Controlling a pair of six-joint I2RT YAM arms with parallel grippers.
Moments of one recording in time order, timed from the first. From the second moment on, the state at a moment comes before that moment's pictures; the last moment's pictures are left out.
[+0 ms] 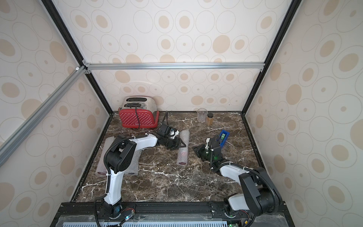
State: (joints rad) left arm -0.56 2.13 1.39 -0.21 0.61 -0.68; right arm 0.39 1.41 0.46 0.49 -0.31 1.26
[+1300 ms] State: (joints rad) left arm -0.57 2.13 1.38 -0.19 0.61 -0.76; right arm 0.50 1.68 0.49 0.74 -0.15 1.31
